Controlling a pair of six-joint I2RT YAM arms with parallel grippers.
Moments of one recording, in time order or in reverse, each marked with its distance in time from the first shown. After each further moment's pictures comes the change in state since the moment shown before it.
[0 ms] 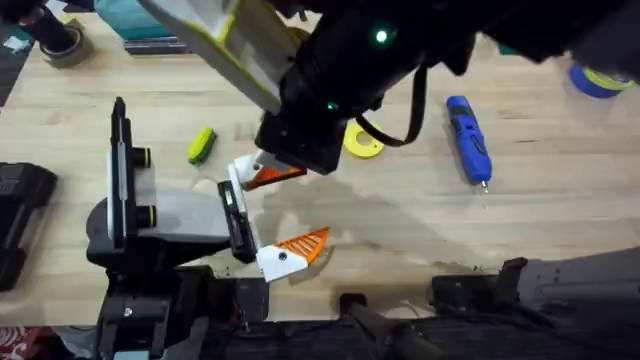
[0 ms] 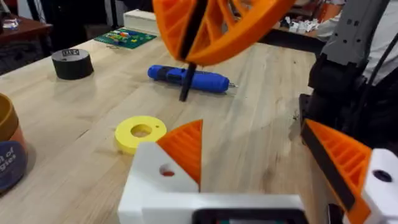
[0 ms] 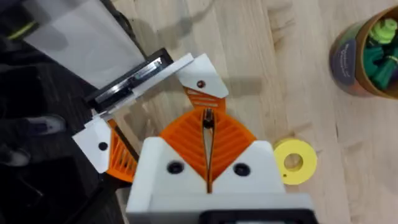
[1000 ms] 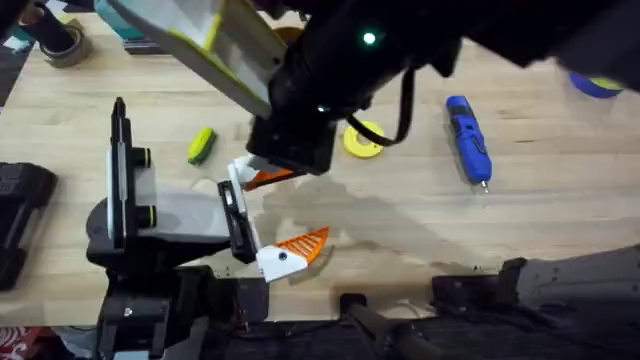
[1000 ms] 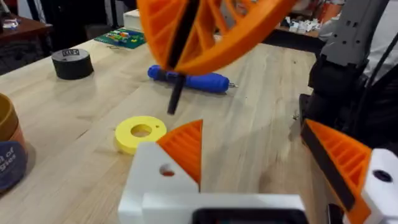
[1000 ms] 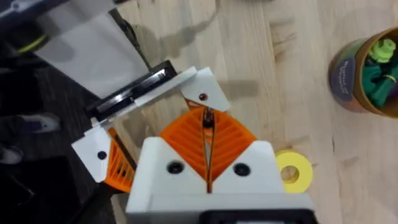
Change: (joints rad) left arm 0.000 0.000 0.000 0.000 0.000 0.000; right arm 0.013 0.016 0.013 0.023 -0.017 -0.057
